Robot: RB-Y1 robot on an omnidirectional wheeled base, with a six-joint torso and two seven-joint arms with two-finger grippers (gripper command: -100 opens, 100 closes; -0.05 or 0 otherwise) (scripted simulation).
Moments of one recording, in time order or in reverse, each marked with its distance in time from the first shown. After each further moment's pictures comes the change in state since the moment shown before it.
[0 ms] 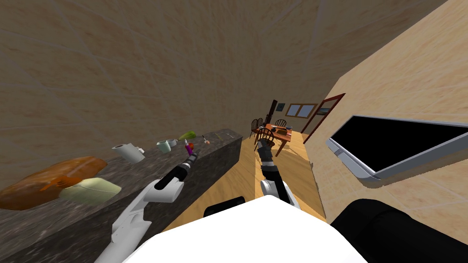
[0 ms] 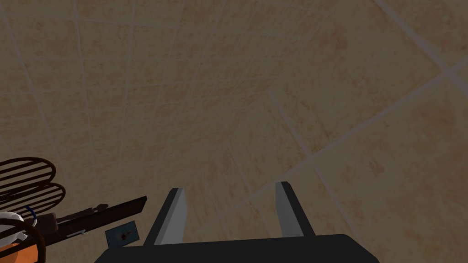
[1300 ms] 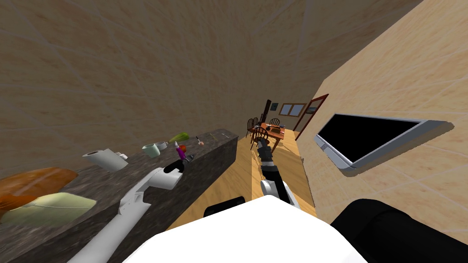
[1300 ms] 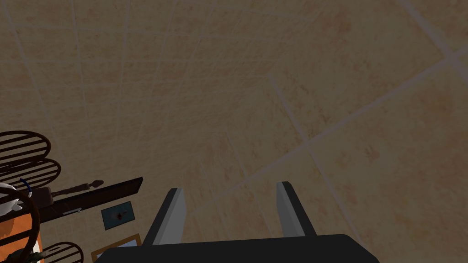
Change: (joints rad) left arm -0.169 0.166 -0.039 0.142 -0.010 0.359 -0.105; right arm 0.000 0.000 0.000 0.000 0.000 0.000 0.000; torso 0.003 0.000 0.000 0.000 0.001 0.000
